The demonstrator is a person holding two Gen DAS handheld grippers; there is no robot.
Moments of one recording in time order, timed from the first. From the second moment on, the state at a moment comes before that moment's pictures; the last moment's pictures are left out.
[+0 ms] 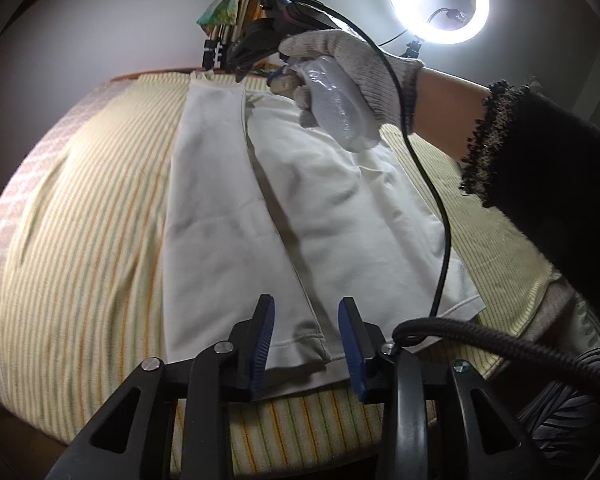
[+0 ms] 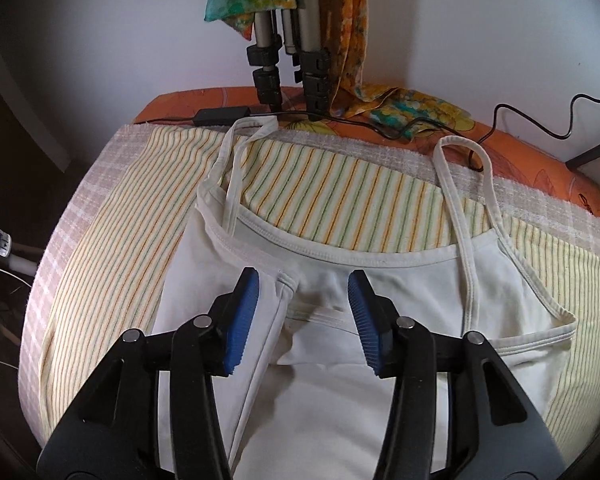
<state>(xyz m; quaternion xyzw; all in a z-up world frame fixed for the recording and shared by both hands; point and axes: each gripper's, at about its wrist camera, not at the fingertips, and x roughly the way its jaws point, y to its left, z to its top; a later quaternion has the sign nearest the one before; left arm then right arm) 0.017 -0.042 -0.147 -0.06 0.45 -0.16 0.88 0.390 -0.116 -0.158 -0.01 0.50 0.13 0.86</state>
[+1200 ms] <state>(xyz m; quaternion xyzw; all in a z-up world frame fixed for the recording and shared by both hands) -0.008 -0.195 -0.137 0.03 0.41 -0.27 0.87 0.290 -0.370 -0.089 0.08 0.45 0.11 0.88</state>
